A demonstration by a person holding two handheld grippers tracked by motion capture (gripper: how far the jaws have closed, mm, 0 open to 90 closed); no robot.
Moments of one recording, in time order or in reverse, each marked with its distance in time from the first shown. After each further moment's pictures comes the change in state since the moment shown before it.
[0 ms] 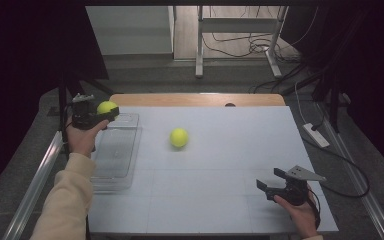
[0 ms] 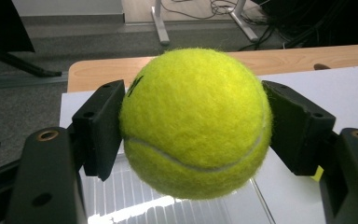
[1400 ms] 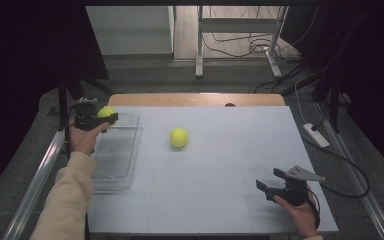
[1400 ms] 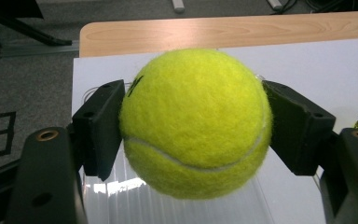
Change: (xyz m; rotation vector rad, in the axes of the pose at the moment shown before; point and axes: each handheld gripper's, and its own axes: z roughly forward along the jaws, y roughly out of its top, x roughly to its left) left arm 0.021 -0.012 0.031 0.129 0.057 -0.012; right arm 0.001 -0.001 0.001 0.009 -0.006 -0.007
